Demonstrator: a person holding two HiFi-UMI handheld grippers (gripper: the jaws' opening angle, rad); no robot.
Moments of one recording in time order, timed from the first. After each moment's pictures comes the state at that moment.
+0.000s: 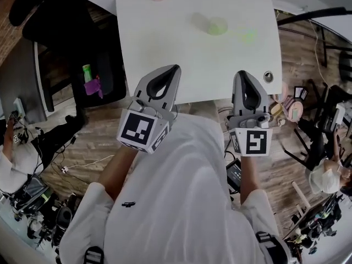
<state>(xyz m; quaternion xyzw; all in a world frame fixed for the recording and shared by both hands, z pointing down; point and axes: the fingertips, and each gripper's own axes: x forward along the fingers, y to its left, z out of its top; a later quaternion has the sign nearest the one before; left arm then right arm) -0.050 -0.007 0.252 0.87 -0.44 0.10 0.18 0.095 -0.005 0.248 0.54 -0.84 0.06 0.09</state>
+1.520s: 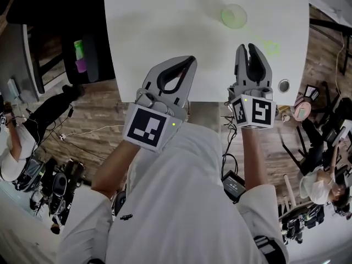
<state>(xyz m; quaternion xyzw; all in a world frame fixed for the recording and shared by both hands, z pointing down) -0.004 -0.061 0.376 0.84 -0.44 0.17 0.27 0.116 -0.115 0.434 0.53 -0.82 0.19 0.10</state>
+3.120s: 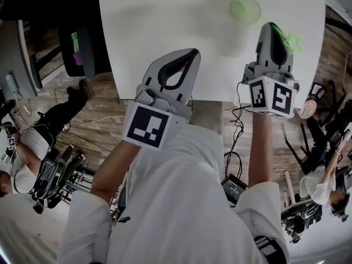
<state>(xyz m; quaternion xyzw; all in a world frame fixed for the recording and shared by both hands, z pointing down) -0.003 -0.069 0.414 0.82 -0.45 0.19 0.28 0.141 -0.173 0.453 0.56 -0.81 0.16 0.07</state>
